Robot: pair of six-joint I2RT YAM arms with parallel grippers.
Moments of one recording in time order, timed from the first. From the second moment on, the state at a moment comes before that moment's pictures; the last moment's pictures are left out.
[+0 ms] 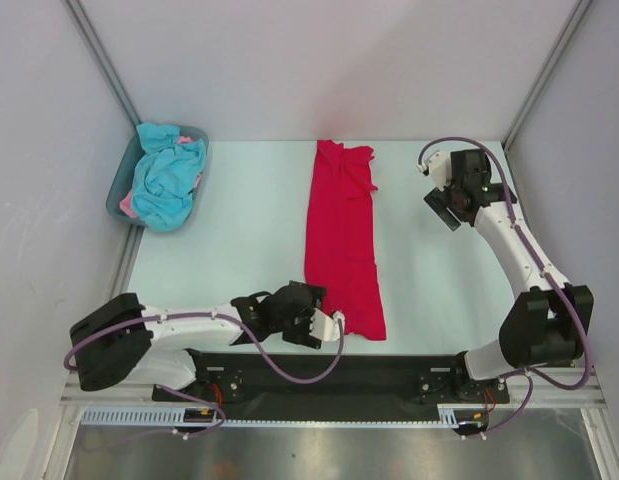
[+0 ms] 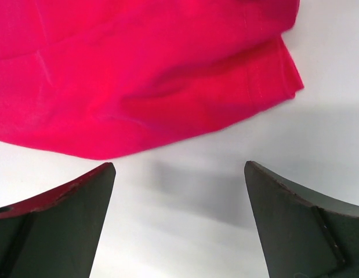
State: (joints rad) left arm -1.09 1.30 0.54 -0.05 -0.06 0.78; right arm 0.12 1.48 1.29 -0.68 0.28 -0.68
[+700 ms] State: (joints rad) left arm -1.21 1.23 0.44 0.07 0.10 0.81; right arm 0.15 1.37 1.16 -0.58 0.30 -0.55
